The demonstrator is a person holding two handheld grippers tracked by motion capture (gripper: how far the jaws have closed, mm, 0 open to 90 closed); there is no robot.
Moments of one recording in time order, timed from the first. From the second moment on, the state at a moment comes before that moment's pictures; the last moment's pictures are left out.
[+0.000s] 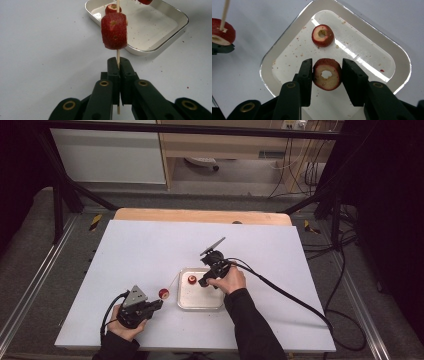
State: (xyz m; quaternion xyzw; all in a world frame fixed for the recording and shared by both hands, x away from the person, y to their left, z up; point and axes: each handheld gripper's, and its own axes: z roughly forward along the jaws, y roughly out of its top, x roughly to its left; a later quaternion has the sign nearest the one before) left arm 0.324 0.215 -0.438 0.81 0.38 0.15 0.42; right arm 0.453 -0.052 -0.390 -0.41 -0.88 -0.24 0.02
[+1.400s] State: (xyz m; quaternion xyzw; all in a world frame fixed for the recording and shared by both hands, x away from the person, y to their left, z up) left arm 0.317 0.165 -0.429 0.81 0.36 0.15 0.43; right arm 0.396 -0.126 -0.408 -0.46 -0.66 -0.59 0.02
